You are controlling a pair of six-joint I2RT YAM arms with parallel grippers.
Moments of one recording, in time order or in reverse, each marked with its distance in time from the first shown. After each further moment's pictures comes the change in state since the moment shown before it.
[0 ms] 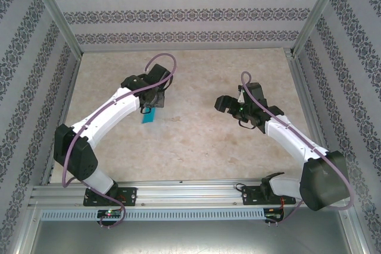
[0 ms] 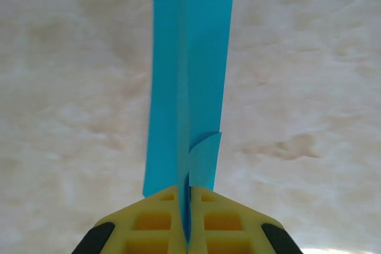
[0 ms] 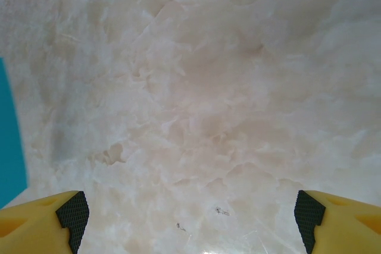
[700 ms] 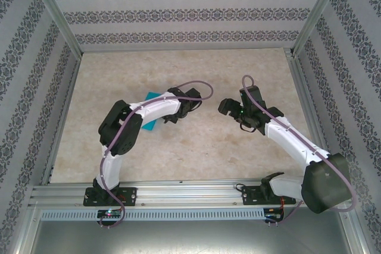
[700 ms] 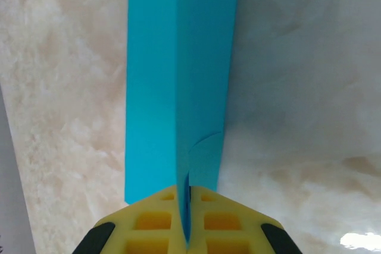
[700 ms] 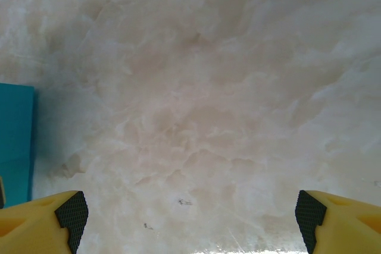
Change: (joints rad) left arm -0.166 0.471 0.085 -0.026 -0.291 0.028; right arm 0.027 -0.024 -0.010 -0.107 0.153 0.086
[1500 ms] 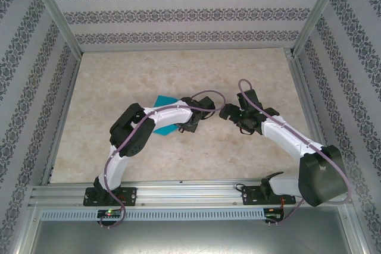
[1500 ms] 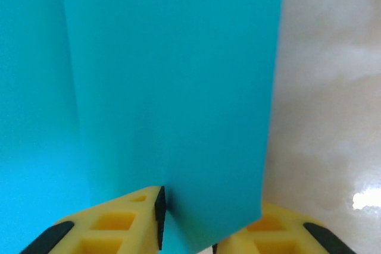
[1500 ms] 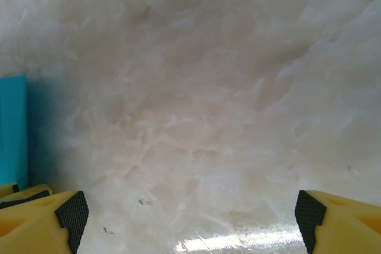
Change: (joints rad) left arm -0.097 0.061 0.006 0.179 0.290 -0.042; right arm -0.001 0.066 -0.031 -0.005 0.025 0.007
